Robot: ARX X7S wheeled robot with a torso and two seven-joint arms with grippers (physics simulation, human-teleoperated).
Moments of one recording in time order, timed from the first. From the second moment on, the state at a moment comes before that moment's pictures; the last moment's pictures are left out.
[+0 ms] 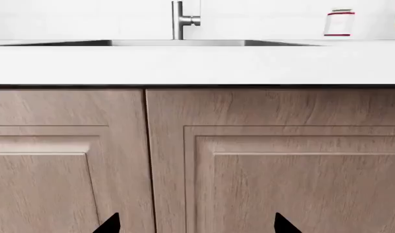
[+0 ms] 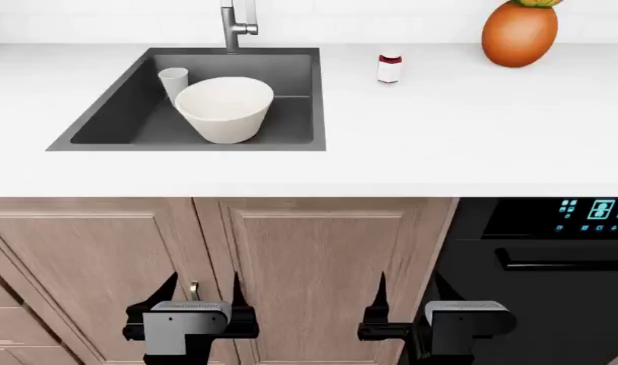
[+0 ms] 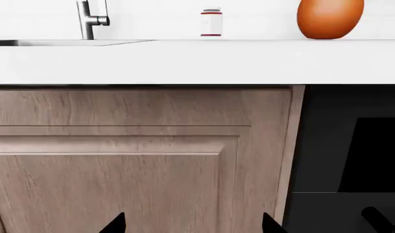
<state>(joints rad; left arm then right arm) 0.00 0.00 0.00 0.00 0.00 0.00 0.00 0.00 0.00 0.00 0.00 0.00 0.00 0.00</state>
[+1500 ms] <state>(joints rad) -0.57 -0.13 0.13 0.98 0.44 -1.17 0.62 0.50 0.15 0.09 -0.85 0.45 1.08 0.04</state>
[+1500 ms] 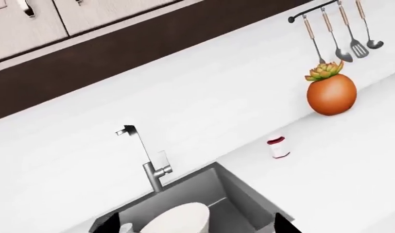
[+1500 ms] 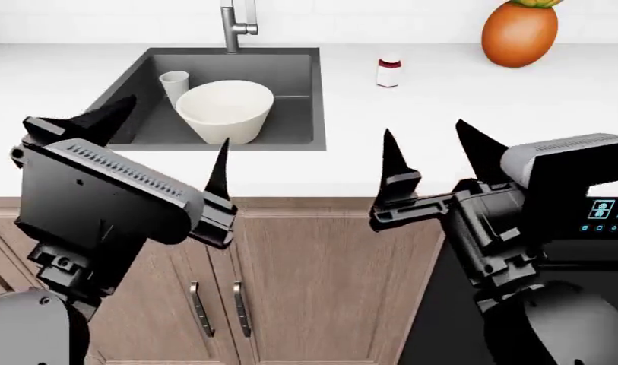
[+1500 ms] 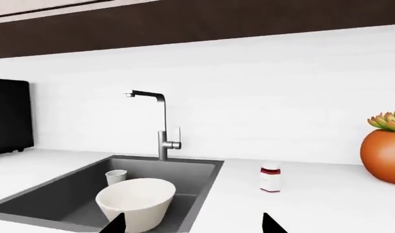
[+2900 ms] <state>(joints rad) -1.07 -0.05 -0.16 1.00 0.92 -1.57 1.57 1.00 0.57 0.48 -0.75 1.88 1.37 0.67</state>
